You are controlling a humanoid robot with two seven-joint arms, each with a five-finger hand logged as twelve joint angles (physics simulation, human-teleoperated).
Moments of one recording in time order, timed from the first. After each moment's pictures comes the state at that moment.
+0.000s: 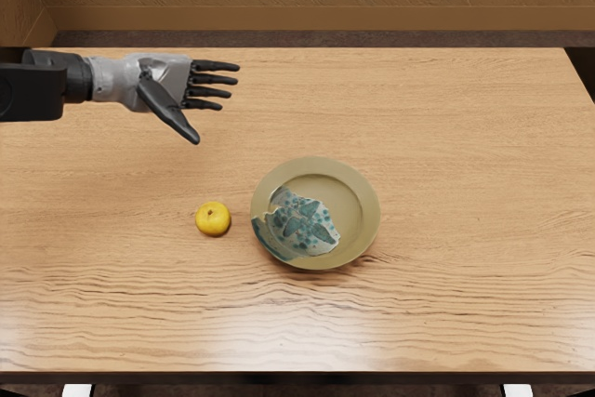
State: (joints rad) left arm -1.23 0.60 -0.17 -0.95 0.03 -0.61 0.28; right arm -0.06 0.00 -0.06 0.13 0.05 0.06 -0.08
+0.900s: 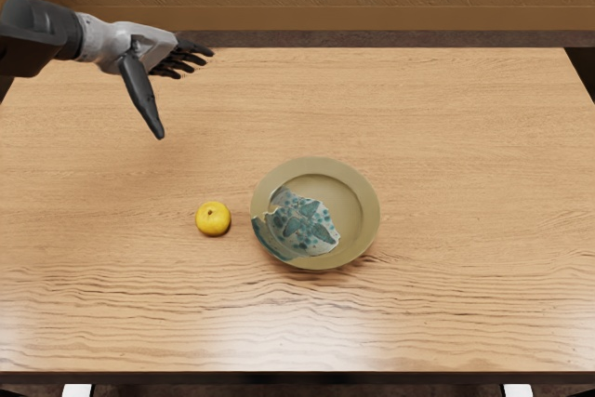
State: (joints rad) left arm -1.39 0.60 -0.15 -0.96 0.54 -0.61 0.33; right arm -0.06 0.00 -0.06 0.13 0.05 0.06 -0.08
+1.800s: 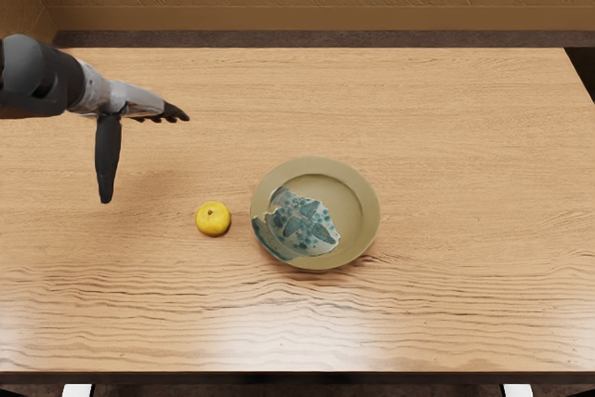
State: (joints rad) left arm -1.91 0.68 0.60 -1.54 0.50 -0.31 0.37; right arm -0.06 0.00 -0.06 0.13 0.05 0.06 -0.09
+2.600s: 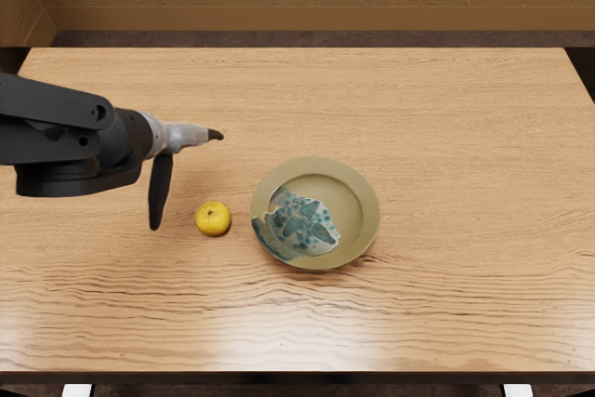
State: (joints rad) left arm -1.91 0.46 0.73 -1.71 0.49 0.15 0.46; right arm -0.06 0.00 -0.06 0.13 0.05 0.06 -0.09
